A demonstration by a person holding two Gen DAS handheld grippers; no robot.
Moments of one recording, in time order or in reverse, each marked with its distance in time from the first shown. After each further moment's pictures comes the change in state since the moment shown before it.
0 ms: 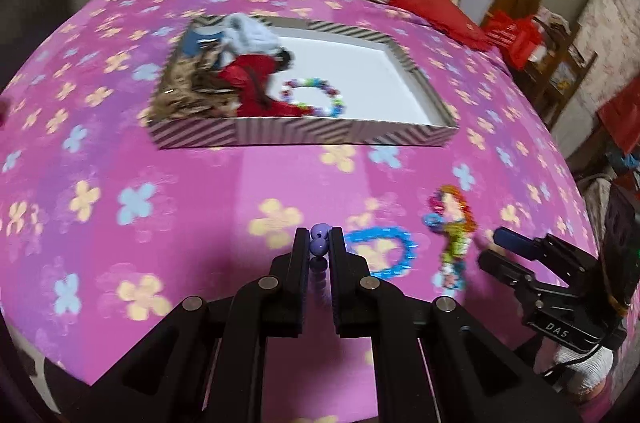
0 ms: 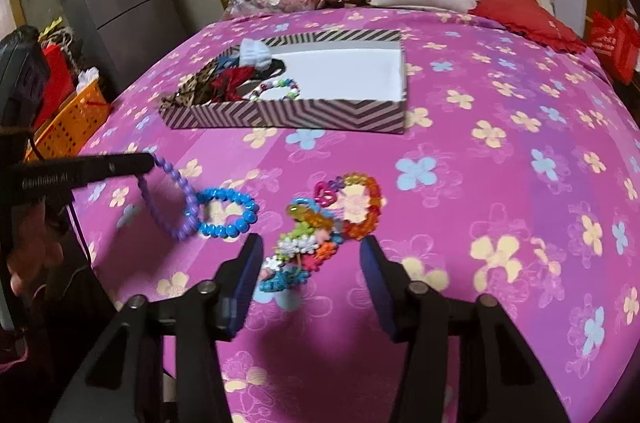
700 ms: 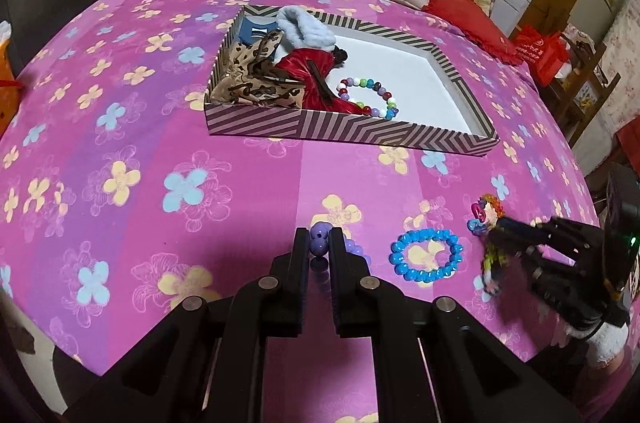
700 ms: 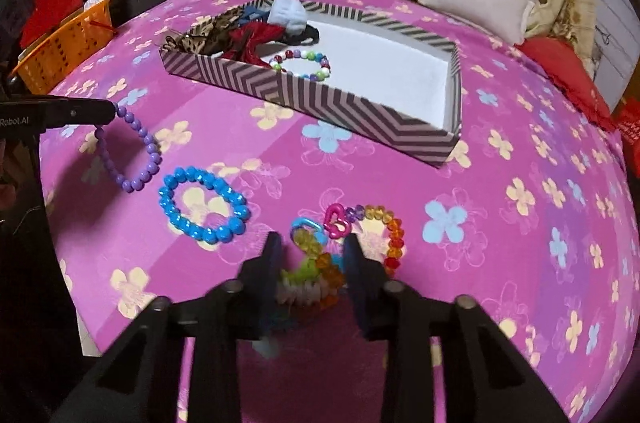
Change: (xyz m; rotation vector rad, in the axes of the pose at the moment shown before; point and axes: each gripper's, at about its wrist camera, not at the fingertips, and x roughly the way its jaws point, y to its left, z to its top) left arm 0.000 0.034 -0.005 -0.069 -0.004 0.056; right arm 0.042 0.016 0.029 -0.240 0.116 -0.045
